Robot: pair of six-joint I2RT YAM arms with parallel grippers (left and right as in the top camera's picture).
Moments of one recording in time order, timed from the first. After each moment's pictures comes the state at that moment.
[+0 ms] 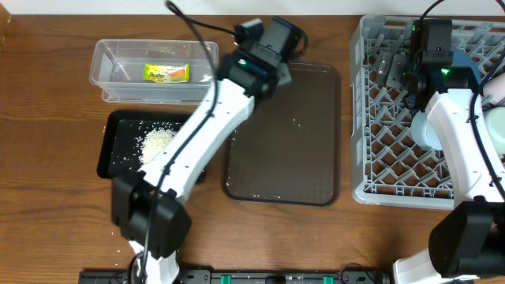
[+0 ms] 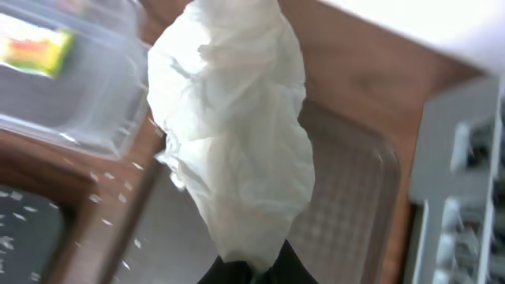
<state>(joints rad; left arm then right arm) -0.56 1.92 1.86 -0.91 -0.31 -0.83 0.01 1.70 1.48 -0.70 0.24 0.21</state>
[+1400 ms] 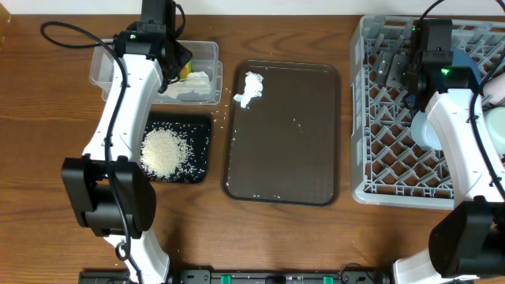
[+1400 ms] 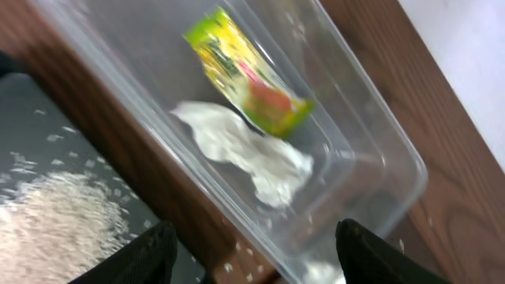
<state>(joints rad) -0.08 1.93 1.79 -0.95 -0.14 -0.94 0.01 1.70 1.48 -0.70 0.24 0.21</state>
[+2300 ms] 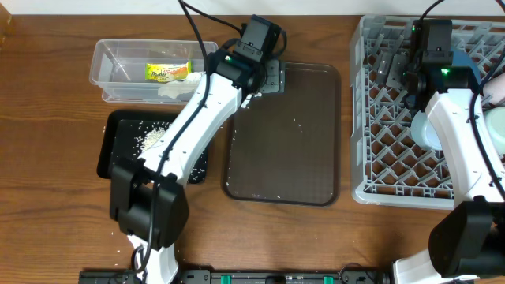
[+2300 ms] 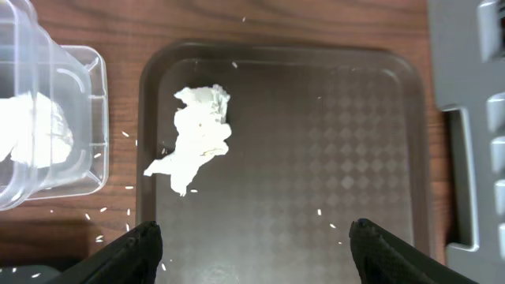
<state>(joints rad) -0.49 1.96 1.78 -0.83 -0.06 -0.43 0.01 1.70 1.48 -0.70 0.24 0.21</state>
